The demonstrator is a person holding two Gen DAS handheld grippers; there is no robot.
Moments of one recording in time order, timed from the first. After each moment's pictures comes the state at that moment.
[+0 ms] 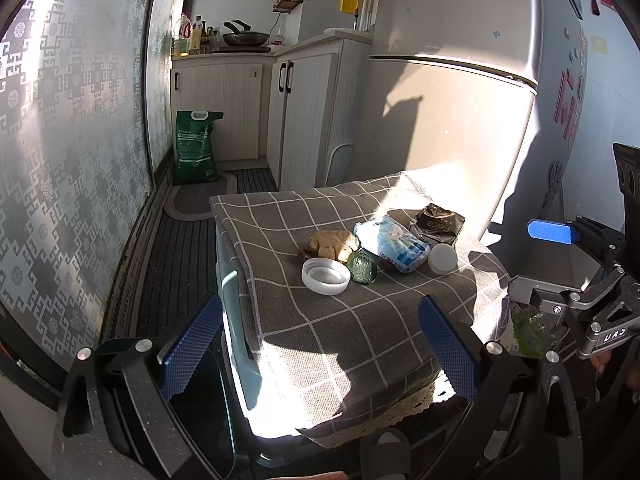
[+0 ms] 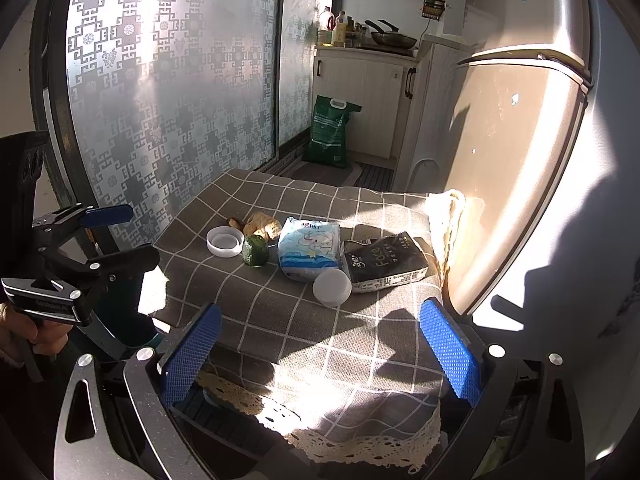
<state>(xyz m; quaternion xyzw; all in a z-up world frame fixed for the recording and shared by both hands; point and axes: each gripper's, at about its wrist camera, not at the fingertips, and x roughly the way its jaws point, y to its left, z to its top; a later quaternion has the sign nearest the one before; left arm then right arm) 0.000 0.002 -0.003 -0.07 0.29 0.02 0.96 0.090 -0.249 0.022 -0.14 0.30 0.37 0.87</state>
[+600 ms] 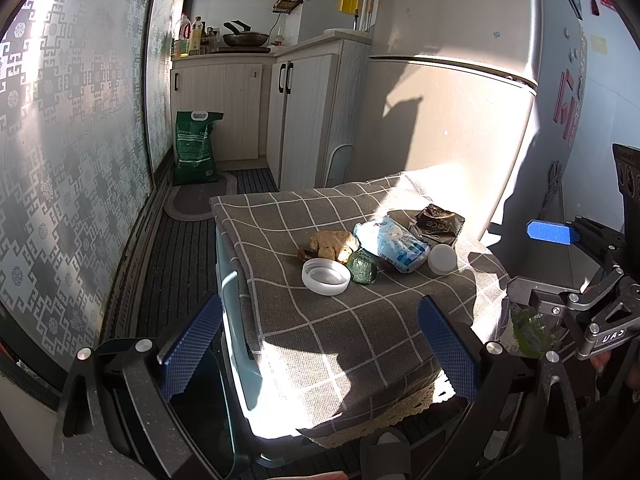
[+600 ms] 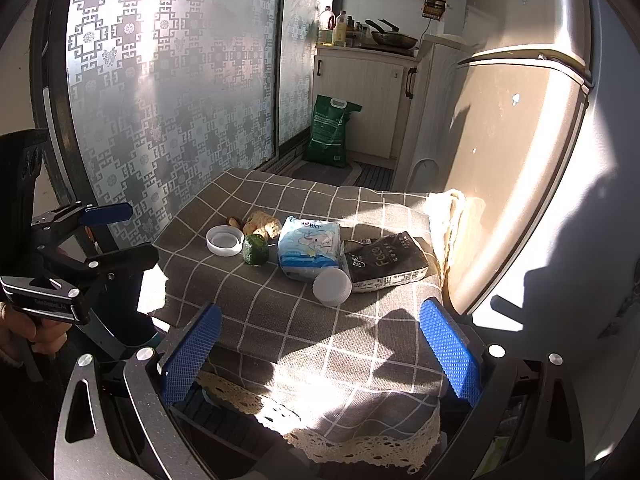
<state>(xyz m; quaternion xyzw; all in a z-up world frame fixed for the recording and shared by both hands) 0.000 0.002 -0.003 -0.07 0.29 0.02 0.96 0.091 -0.249 0.021 -0.14 0.30 0.37 0.87</state>
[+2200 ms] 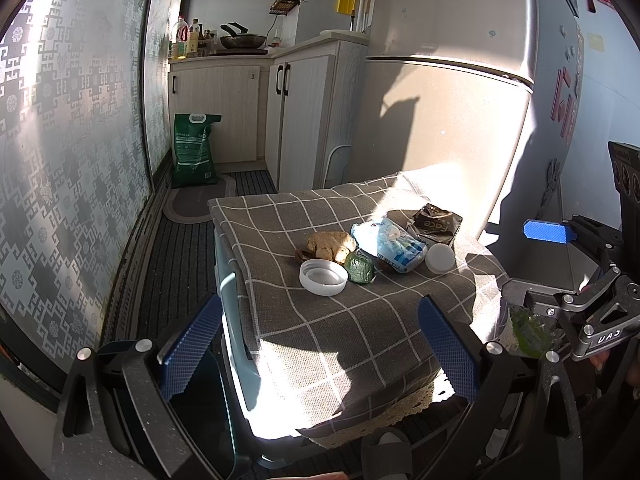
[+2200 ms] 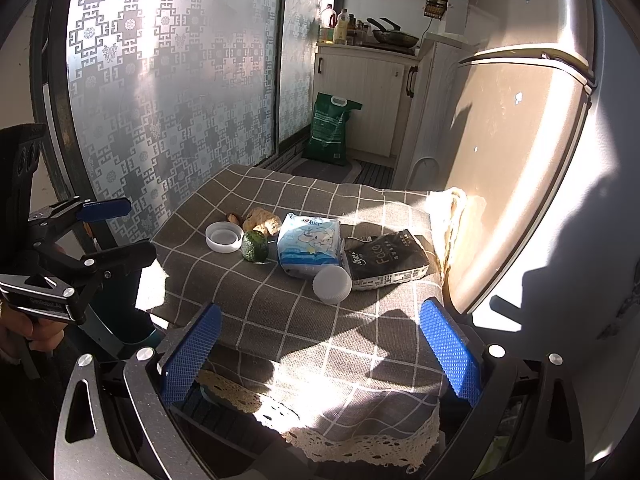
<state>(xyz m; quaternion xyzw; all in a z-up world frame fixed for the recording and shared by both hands) -0.002 0.000 -0.001 -0.06 0.29 0.02 0.96 0.090 -0.248 0.018 -0.15 0.30 0.37 0.87</state>
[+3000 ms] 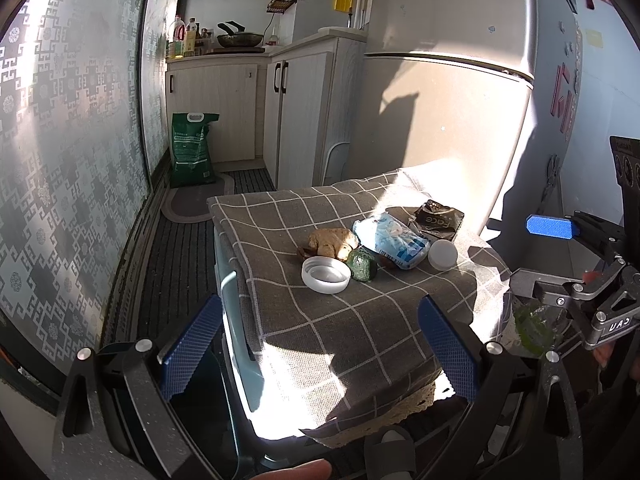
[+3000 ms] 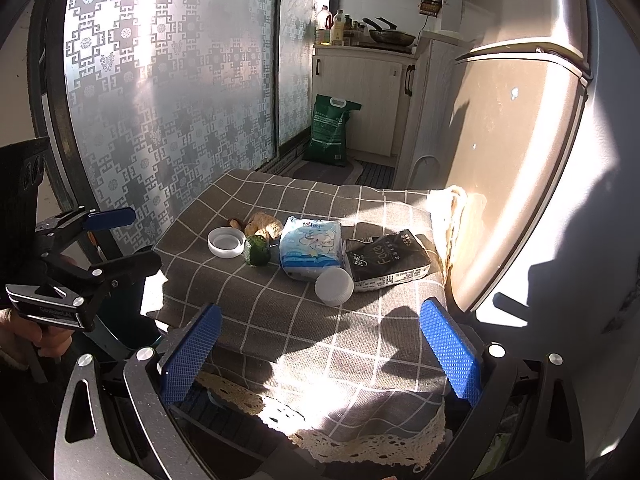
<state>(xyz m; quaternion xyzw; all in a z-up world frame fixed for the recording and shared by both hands) 0.000 0.004 -0.004 -0.06 0.29 0.02 0.96 0.093 -0.252 0.018 -0.12 0.30 0.38 0.87</state>
